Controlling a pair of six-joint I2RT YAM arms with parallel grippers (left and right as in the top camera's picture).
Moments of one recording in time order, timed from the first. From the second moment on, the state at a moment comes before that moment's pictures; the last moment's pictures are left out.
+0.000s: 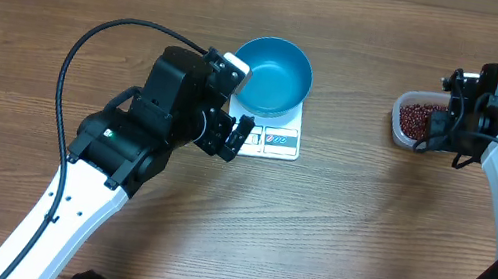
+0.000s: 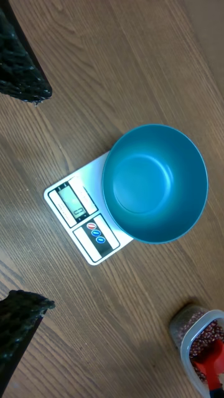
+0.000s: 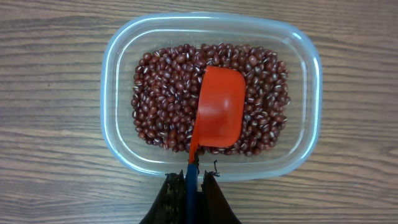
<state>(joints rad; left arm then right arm) -0.45 1.26 1.24 -0.76 0.07 0.03 -0.15 1.66 1.29 -0.79 -0.02 -0.22</state>
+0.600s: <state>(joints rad) -0.45 1.26 1.24 -0.76 0.07 0.03 -0.17 1.69 1.29 -0.79 -0.18 -0.08</state>
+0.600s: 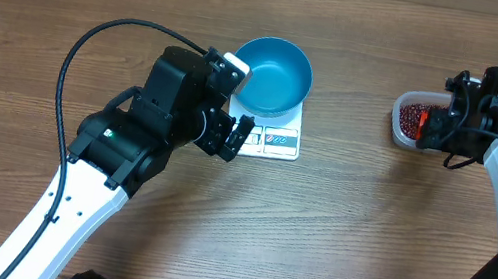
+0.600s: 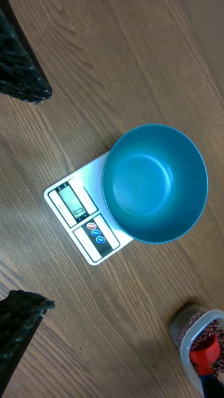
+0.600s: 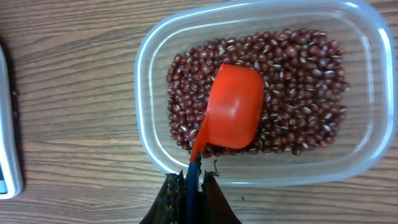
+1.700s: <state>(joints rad) -0.45 1.26 1.24 -0.76 0.07 0.03 -0.40 1.76 1.29 -0.83 -0.50 -0.01</state>
